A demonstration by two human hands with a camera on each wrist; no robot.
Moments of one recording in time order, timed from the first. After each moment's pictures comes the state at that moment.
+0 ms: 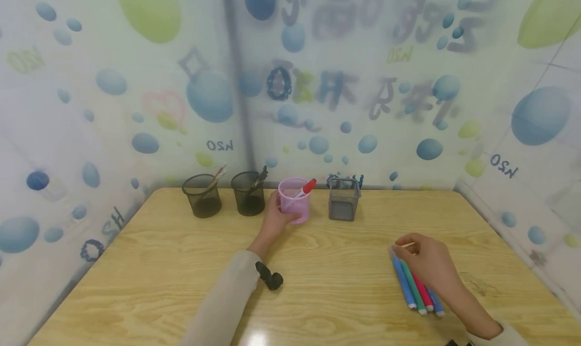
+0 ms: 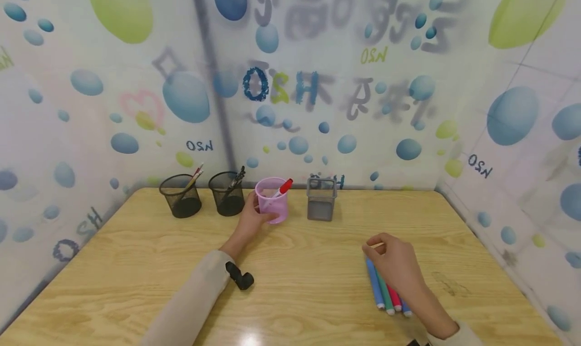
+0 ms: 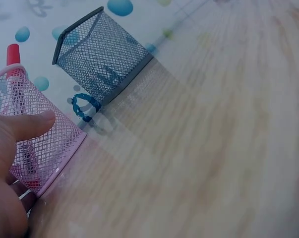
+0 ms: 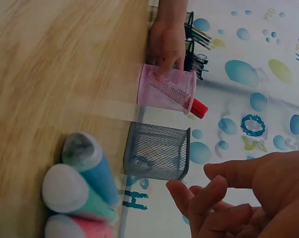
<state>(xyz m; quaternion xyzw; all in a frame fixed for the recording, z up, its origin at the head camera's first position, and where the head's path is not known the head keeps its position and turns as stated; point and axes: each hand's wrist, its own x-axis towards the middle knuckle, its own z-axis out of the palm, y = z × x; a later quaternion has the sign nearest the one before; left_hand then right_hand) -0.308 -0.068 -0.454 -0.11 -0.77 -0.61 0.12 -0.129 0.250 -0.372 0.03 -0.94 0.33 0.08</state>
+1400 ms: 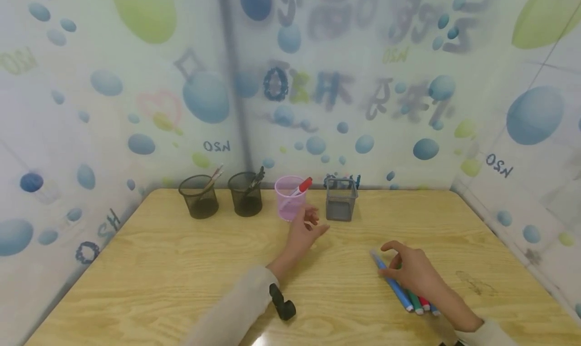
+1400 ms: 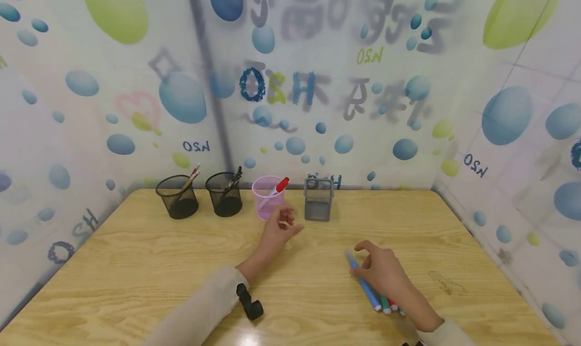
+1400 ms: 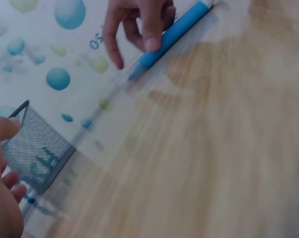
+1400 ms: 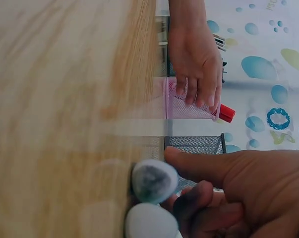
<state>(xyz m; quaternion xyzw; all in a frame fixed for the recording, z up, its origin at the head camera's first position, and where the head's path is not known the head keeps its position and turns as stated) -0.256 -0.001 -0.454 -0.20 -0.73 -0.64 0.12 -0.142 0.251 -0.411 0.07 -0.94 0.33 0.00</state>
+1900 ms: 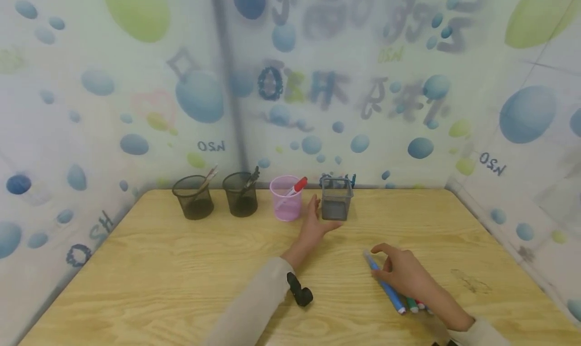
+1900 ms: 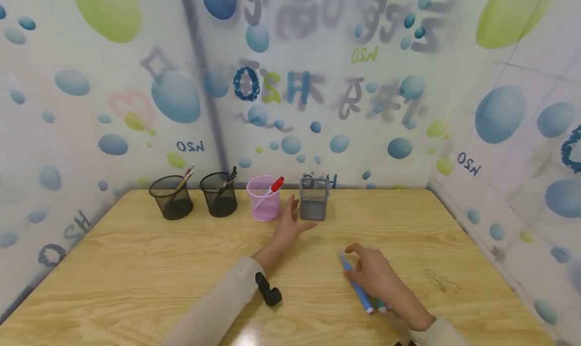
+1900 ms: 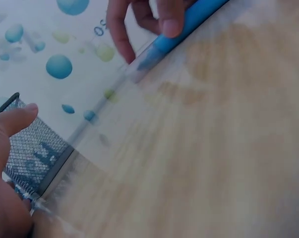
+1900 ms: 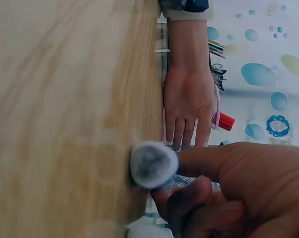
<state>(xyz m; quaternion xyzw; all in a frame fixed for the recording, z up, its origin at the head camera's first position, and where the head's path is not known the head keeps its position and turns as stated) -0.276 0.039 -0.454 -0.14 -0.74 -0.66 0.02 -0.141 0.247 -0.414 0.12 -0.95 0.30 0.00</state>
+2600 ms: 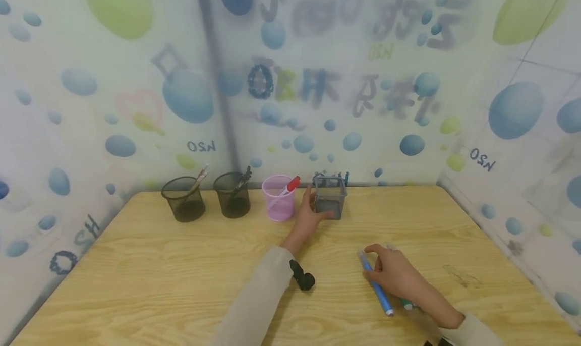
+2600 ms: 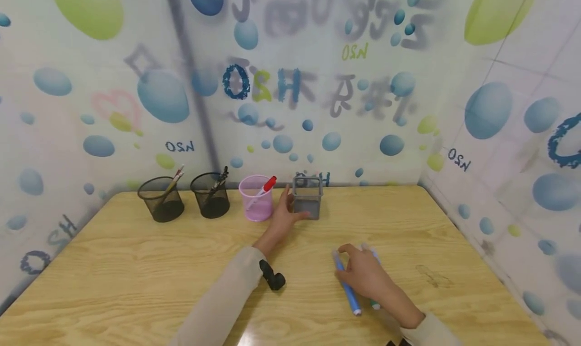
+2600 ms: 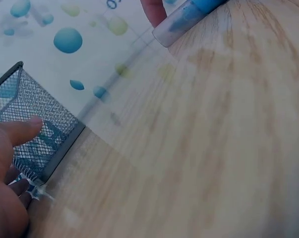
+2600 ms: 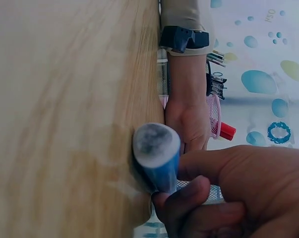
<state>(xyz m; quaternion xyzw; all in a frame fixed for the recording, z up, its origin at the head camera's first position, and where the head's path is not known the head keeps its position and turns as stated) -0.308 0.045 -0.455 -0.14 -0.76 -0.63 0.02 -0.140 0.243 -0.418 0.12 -0.94 0.31 -0.01</state>
